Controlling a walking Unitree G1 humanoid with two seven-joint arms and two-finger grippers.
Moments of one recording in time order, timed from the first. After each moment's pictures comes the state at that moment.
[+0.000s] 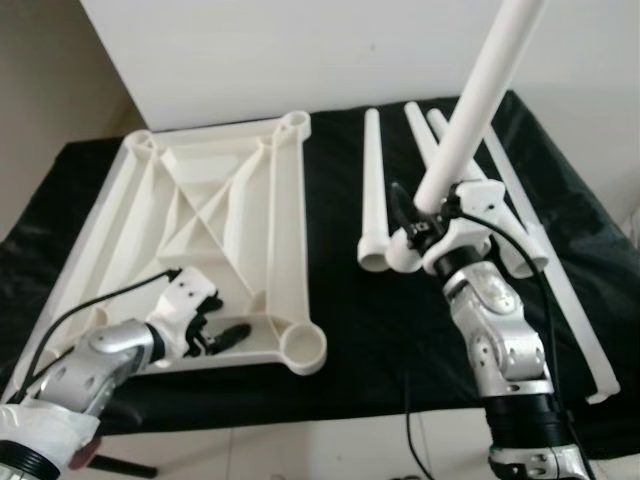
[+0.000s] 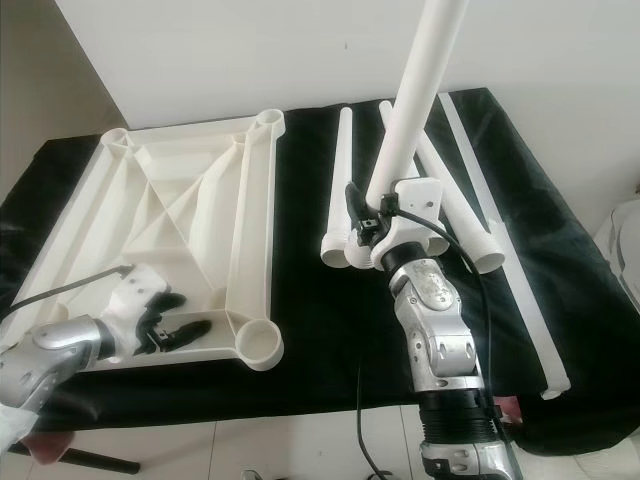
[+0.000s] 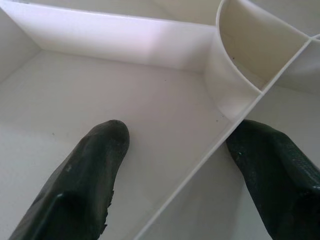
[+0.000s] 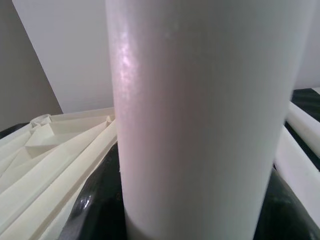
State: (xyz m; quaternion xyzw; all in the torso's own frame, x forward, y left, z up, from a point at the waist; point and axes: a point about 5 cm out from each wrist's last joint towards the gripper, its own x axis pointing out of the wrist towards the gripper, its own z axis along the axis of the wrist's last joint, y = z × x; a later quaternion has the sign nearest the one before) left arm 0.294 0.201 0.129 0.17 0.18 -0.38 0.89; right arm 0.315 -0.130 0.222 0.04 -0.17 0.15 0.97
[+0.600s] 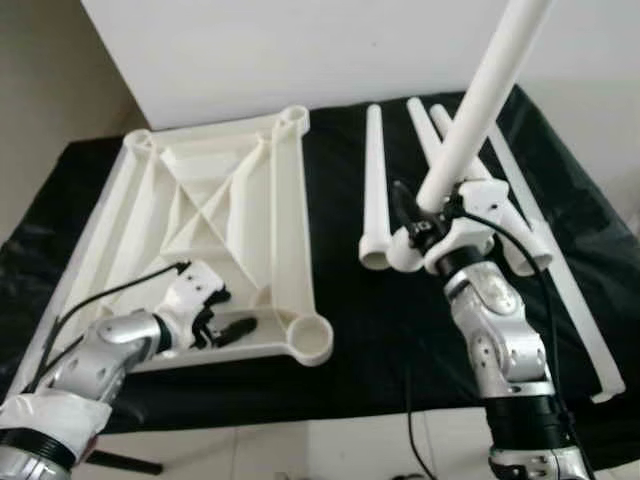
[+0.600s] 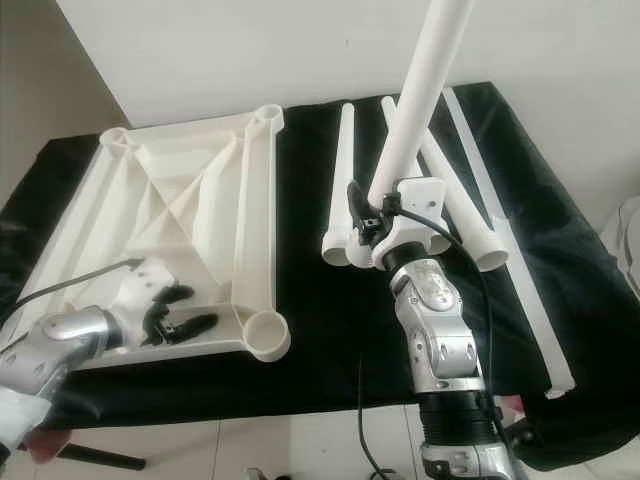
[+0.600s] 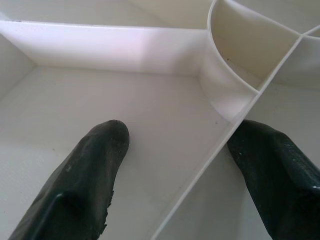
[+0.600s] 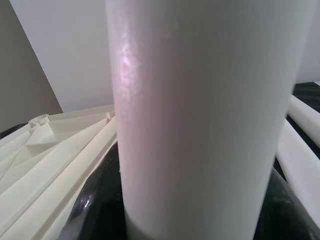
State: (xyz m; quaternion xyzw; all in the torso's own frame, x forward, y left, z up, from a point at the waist) left arm 0.302 0.196 0.131 0.17 0.15 -0.40 0.89; right arm 0.314 -0.130 0.221 0.04 -0.17 0.15 0.97
